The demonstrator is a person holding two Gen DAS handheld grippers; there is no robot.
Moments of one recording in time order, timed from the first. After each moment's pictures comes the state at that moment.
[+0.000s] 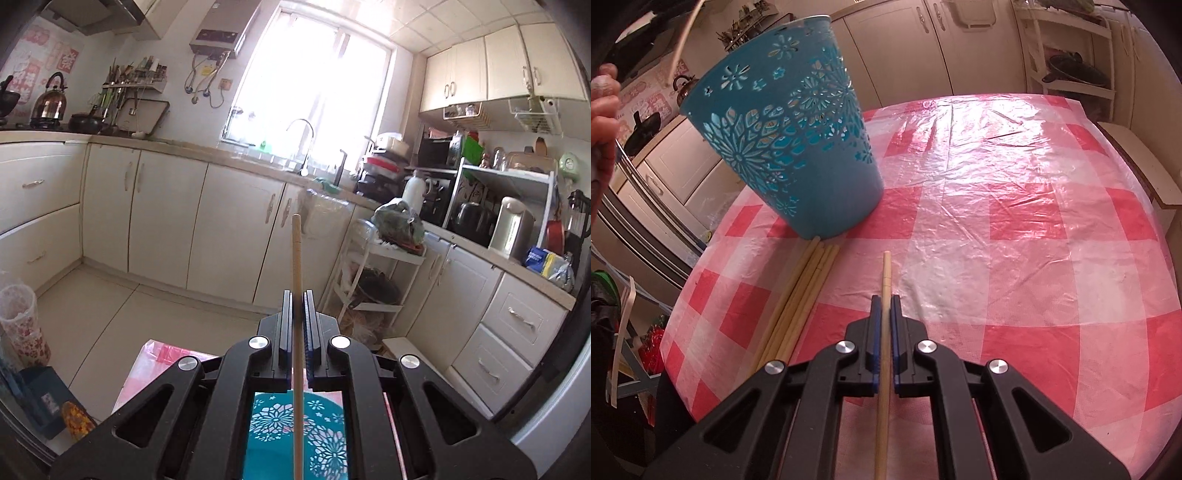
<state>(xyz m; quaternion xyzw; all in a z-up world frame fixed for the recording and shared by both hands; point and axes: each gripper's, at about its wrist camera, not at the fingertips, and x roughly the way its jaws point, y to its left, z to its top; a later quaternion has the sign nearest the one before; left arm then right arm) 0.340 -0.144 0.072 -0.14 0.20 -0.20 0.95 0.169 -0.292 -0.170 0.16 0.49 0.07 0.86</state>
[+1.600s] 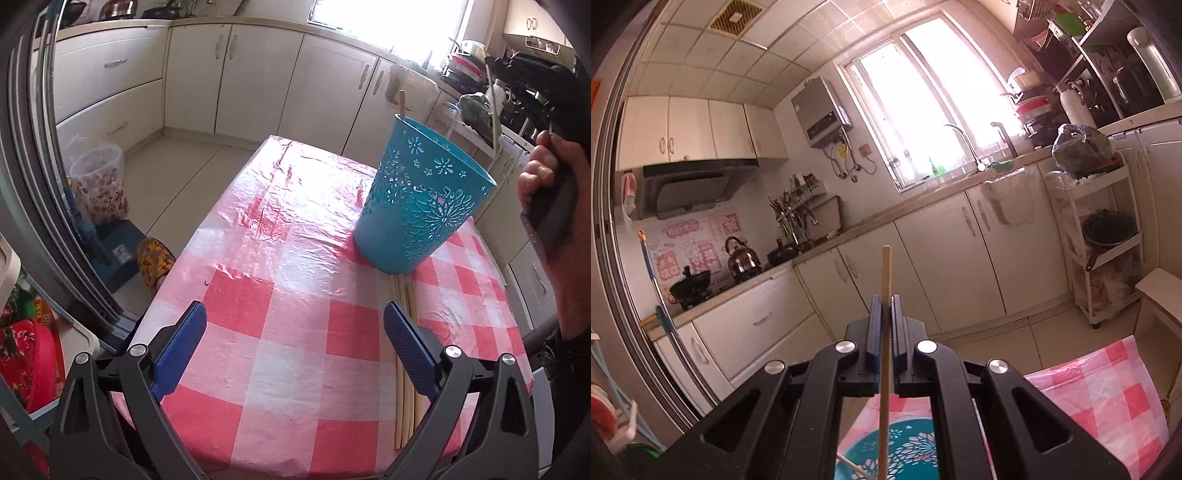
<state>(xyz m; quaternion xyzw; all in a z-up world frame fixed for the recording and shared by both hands) 0.196 -0.038 -0.099 -0.12 0.42 -0.09 0.89 0.286 -0.273 0.018 0.21 0.14 0.07 0.97</state>
